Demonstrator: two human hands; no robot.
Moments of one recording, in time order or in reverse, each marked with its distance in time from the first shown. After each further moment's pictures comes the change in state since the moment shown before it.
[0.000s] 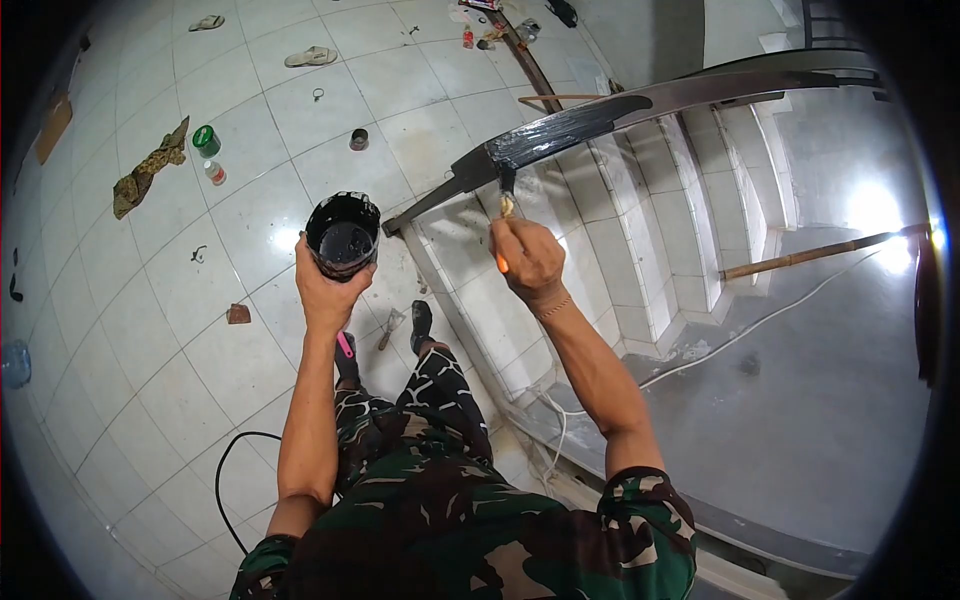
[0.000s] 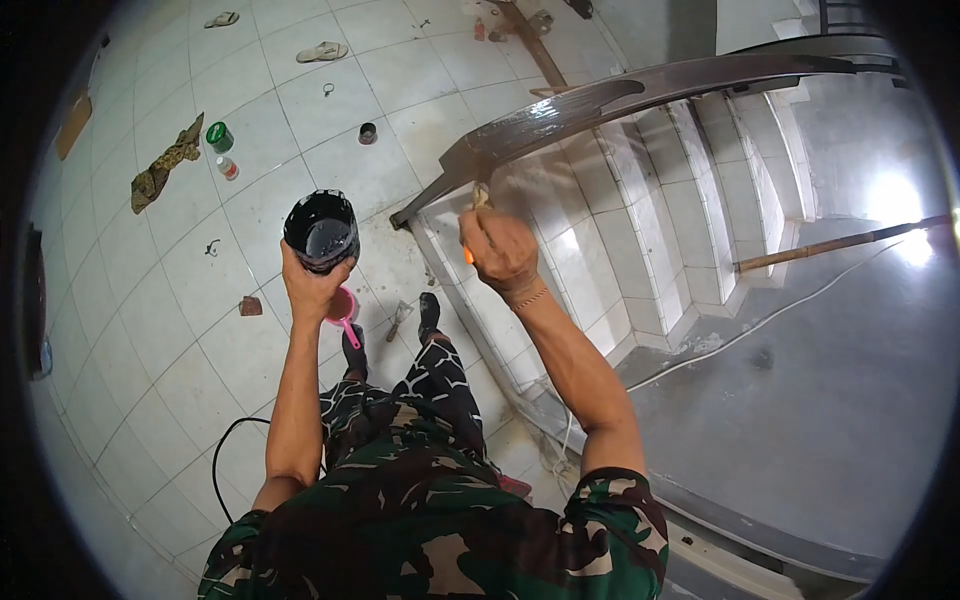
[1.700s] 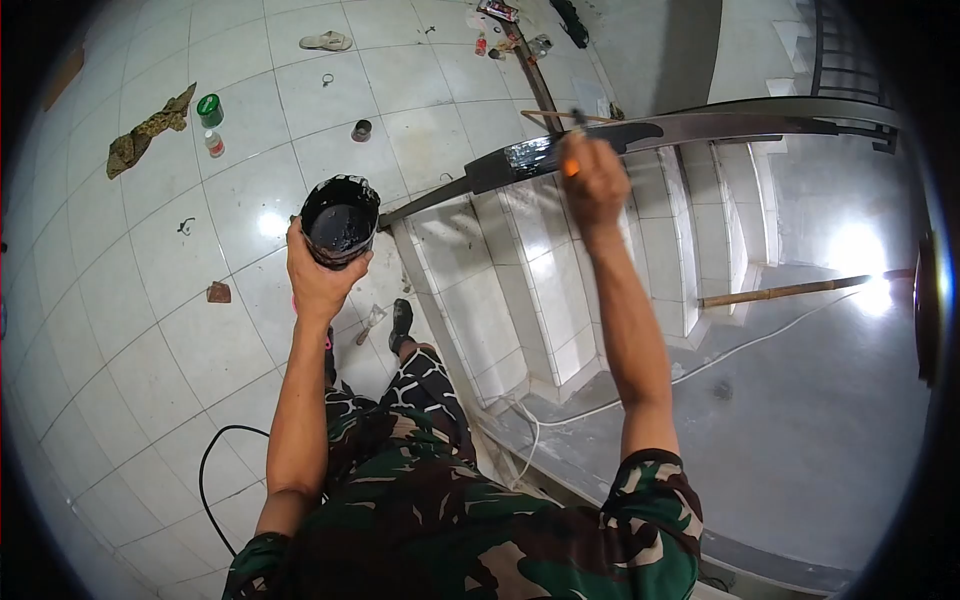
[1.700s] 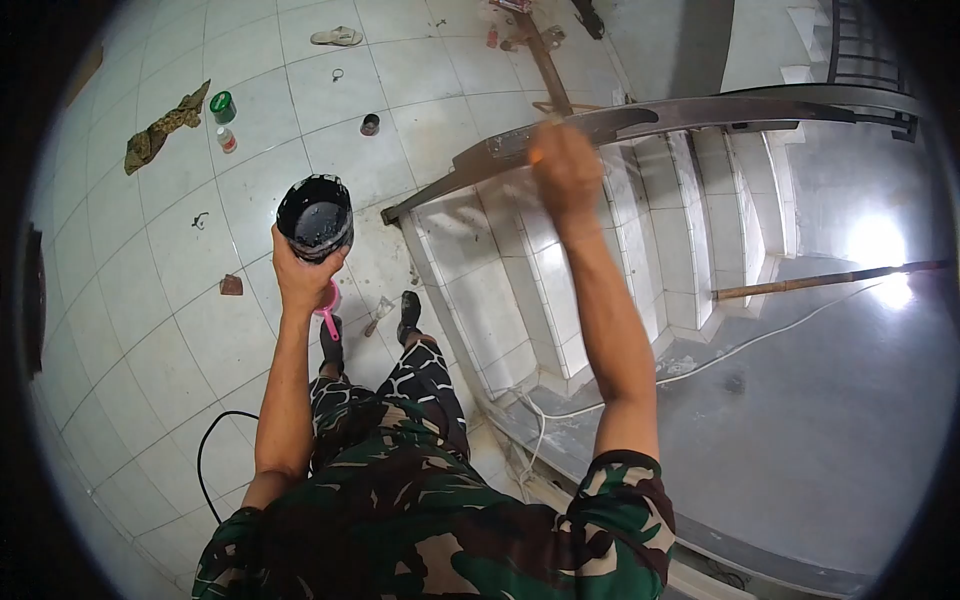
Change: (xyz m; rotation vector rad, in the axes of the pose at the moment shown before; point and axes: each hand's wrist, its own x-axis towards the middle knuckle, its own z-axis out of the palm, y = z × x) left_hand -0.004 -0.017 -0.015 -0.027 0.114 0.027; right_hand 0.079 0.078 0.006 -0.271 0.029 -0.078
